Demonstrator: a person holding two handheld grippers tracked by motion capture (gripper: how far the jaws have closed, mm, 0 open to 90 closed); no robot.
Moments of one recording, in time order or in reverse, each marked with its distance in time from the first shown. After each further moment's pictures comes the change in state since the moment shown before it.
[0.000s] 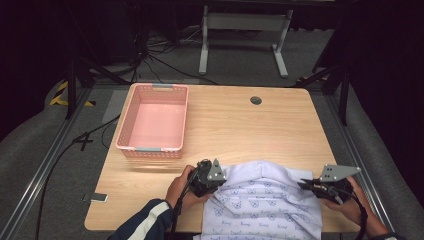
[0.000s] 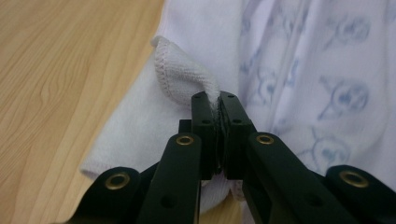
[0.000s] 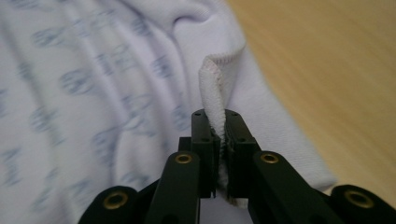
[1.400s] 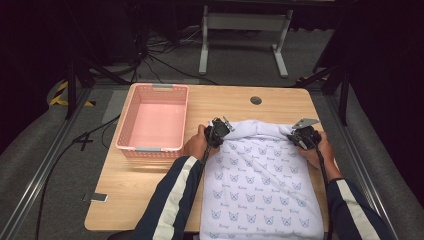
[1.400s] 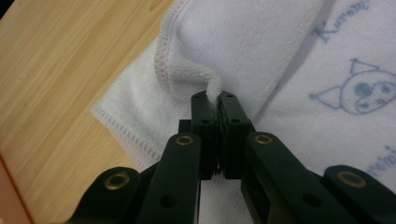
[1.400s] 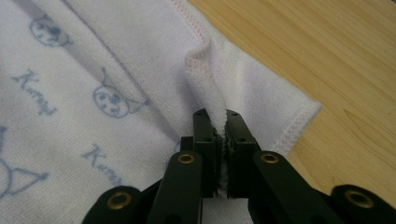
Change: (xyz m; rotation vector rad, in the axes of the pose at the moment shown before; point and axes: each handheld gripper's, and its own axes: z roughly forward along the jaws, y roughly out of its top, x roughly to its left) left arm 0.133 0.057 0.093 0.203 0.331 -0.146; right arm -0.135 0.049 0.108 0.131 -0.381 0.154
